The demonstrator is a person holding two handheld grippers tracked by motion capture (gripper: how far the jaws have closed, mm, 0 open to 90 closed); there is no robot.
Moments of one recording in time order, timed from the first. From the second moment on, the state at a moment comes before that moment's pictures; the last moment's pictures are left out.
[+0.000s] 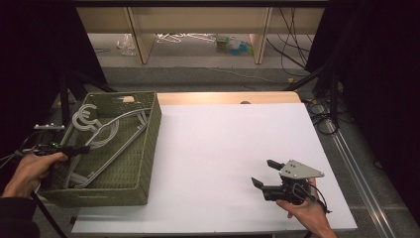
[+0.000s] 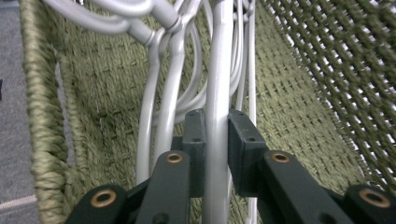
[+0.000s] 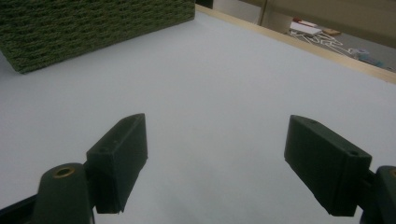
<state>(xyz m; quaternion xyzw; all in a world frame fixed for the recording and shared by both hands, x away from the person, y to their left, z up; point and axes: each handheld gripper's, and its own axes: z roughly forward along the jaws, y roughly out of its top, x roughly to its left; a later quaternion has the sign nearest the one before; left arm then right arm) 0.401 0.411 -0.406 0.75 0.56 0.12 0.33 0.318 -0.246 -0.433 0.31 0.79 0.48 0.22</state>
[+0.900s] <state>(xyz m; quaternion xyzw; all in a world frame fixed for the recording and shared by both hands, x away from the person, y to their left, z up) 0.358 0.365 -0.353 0.71 0.51 0.17 0.45 0.318 -0.246 -0.433 0.31 0.79 0.48 0.22</state>
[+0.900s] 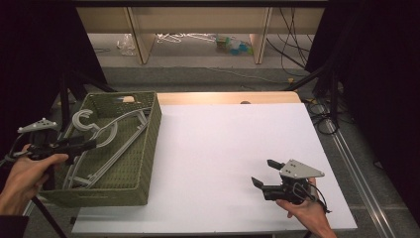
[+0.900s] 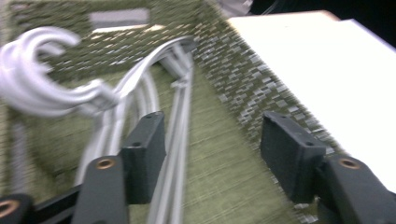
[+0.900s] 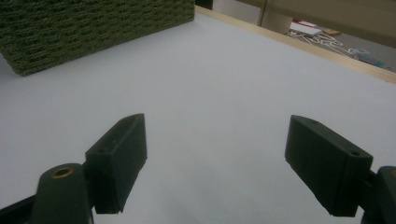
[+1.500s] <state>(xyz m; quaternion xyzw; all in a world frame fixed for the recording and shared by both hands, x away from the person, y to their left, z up) 0.335 0.282 -0.352 0.73 0.43 0.17 0.50 0.318 -0.245 -0.433 0.32 0.79 0.49 0.21</state>
